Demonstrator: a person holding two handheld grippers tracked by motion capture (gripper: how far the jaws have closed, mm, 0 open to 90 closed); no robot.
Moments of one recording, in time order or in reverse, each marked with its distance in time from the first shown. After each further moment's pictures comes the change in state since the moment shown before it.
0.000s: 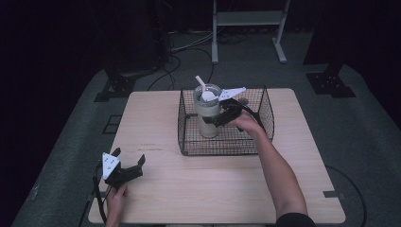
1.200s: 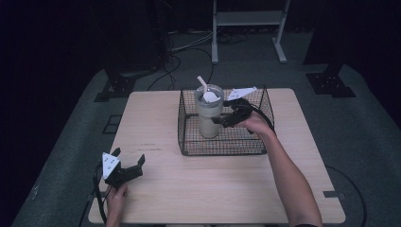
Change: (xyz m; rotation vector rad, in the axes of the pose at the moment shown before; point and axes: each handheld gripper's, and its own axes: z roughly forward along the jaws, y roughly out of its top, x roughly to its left) left arm 0.001 0.000 0.000 0.003 0.005 -0.004; right arm 0.012 0.003 -0.042 0.037 -0.086 0.030
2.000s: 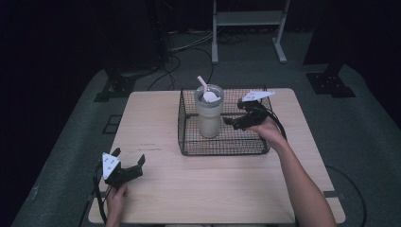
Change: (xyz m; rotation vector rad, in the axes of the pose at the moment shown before) left arm -0.001 0.000 -0.001 -0.004 0.001 0.004; right arm 0.014 -0.010 -0.050 -0.019 -0.126 0.120
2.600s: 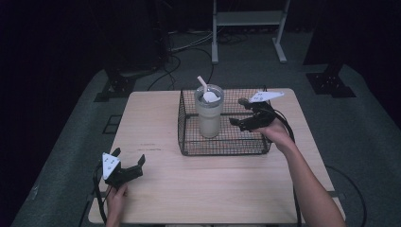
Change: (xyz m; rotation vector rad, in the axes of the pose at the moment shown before) left arm 0.000 0.000 0.000 -0.001 -0.001 0.002; right arm 0.003 -0.001 -0.027 -0.007 -0.027 0.001
